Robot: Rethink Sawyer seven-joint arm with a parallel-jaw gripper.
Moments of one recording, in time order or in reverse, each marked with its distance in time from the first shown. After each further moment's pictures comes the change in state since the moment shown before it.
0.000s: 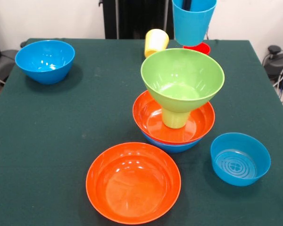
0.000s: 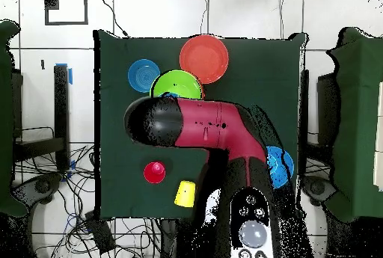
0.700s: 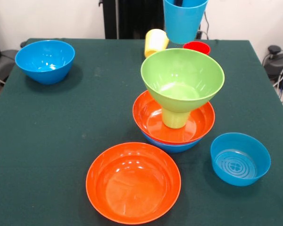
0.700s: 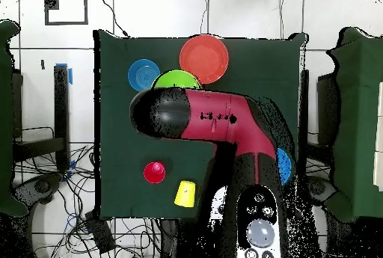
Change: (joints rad) arm 0.000 0.025 -0.030 -0.073 0.000 0.054 0.000
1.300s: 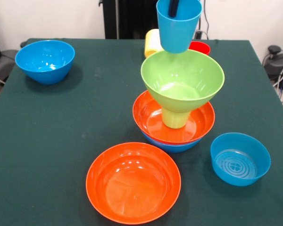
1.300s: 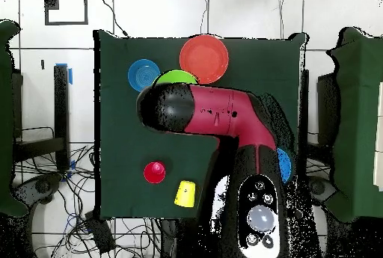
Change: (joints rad) arm 0.006 0.044 -0.017 -0.024 0.003 0.001 0.000
